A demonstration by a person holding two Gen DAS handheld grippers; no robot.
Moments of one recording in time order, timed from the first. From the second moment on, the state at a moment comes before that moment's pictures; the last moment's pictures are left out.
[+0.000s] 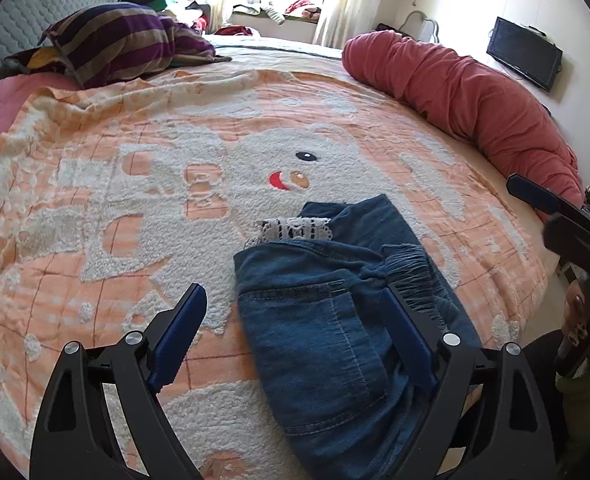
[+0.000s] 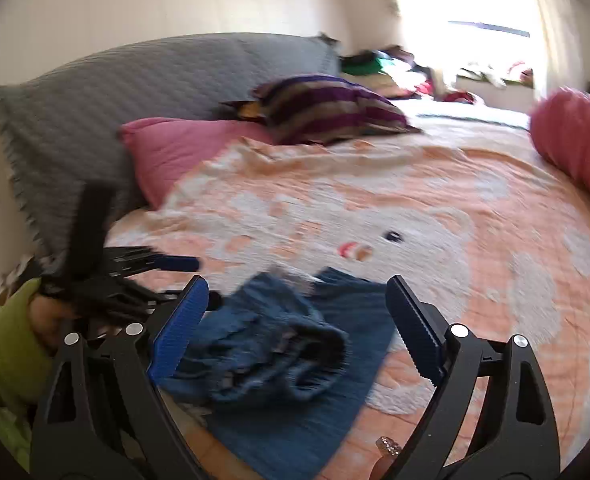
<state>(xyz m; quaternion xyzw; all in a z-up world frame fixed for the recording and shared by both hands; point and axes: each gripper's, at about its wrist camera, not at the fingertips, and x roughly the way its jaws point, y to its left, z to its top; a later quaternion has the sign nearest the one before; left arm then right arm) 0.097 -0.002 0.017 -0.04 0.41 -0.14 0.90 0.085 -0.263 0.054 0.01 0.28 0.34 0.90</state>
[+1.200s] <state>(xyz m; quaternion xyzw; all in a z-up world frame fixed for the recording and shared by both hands) 0.111 -0.023 -0.043 -0.11 0.49 -0.14 0.85 0.138 -0.265 -0.054 0.06 0.51 0.27 0.81</state>
